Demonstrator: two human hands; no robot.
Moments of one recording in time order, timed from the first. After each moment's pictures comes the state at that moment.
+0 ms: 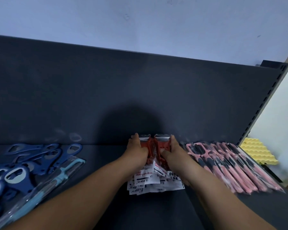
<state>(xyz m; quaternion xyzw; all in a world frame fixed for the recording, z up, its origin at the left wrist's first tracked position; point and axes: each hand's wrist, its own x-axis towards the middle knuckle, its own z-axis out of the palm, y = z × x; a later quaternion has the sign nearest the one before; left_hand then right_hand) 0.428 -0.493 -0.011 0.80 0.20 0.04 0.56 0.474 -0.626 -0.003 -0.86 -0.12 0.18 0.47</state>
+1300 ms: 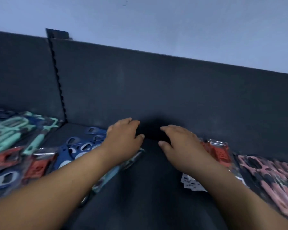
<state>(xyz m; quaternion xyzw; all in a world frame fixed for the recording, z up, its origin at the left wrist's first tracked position) 0.298 -0.358 0.028 0.95 0.22 0.18 0.14 0.375 -0.515 0.052 -0.90 -0.41 -0.04 0.12</state>
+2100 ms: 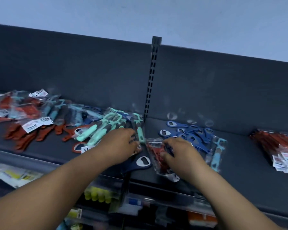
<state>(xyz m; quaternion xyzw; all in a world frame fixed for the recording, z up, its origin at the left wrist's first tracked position) 0.043 -0.146 0.016 0.95 0.23 0.08 0.18 0.148 -0.314 0.007 -0.90 -0.39 0.03 0.17</state>
